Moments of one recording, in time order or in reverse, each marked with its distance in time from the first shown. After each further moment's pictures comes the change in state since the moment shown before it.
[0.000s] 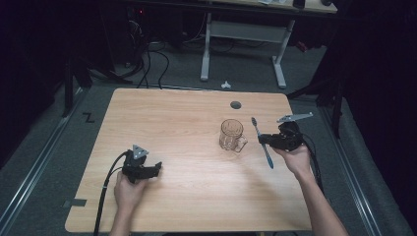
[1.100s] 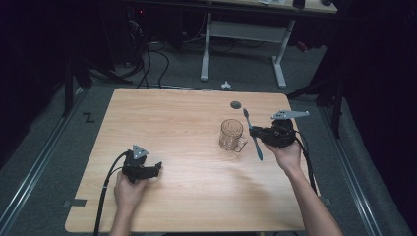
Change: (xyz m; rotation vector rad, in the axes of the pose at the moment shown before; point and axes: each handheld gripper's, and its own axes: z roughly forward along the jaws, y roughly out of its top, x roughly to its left) left arm 0.000 0.000 0.000 -0.003 -0.002 0.000; right arm 0.027 0.018 0.002 -0.161 0.021 -0.081
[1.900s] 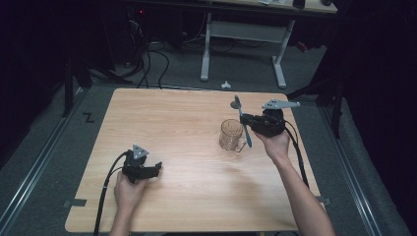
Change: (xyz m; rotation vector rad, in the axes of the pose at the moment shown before) left arm 0.000 0.000 0.000 -0.001 -0.001 0.001; right arm 0.007 0.031 0.023 -0.104 -0.005 -0.033
